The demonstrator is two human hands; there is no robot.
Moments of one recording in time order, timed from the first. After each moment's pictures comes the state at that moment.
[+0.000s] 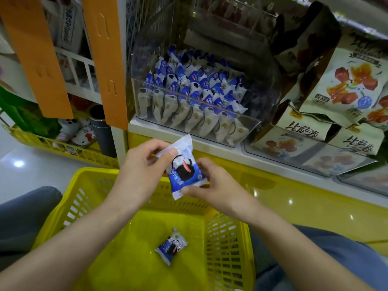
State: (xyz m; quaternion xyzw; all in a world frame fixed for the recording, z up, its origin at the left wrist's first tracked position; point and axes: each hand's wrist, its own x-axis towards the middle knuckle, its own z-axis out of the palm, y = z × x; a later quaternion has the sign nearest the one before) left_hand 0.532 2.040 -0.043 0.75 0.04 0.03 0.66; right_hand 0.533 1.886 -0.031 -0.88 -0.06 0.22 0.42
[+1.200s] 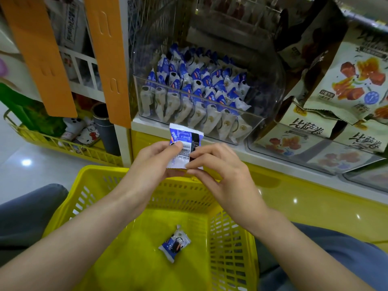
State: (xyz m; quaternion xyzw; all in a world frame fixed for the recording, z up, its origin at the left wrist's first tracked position) left_hand 0.534 2.033 -0.041 0.60 0.09 -0.11 0.79; right_hand 0.526 1.879 -0.029 -0.89 -0.30 -0.13 0.31
